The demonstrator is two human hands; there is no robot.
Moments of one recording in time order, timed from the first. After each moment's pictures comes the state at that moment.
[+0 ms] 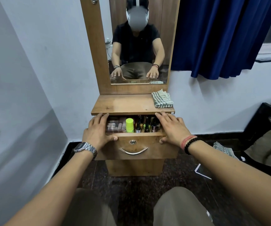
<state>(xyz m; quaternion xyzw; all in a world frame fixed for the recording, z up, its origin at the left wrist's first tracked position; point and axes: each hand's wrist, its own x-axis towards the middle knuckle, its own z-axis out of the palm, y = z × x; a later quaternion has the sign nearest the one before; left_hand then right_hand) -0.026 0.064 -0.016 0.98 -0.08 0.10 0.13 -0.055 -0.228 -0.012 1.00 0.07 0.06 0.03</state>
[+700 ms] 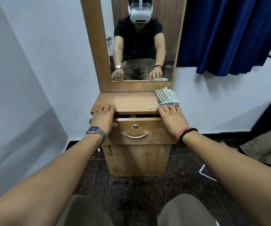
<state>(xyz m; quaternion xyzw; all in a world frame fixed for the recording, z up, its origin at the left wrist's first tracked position) 0.050 0.044 -0.020 0.98 -0.13 0.15 0.01 0.004 -0.223 -0.022 0.98 0.07 0.16 0.10</state>
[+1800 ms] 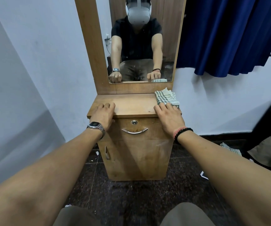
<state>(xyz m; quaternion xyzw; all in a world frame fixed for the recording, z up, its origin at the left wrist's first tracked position) 0.091 0.037 -0.017 0.97 -0.14 0.16 -0.07 0.037 -0.222 -0.028 0.96 0.07 0.23 0.11</state>
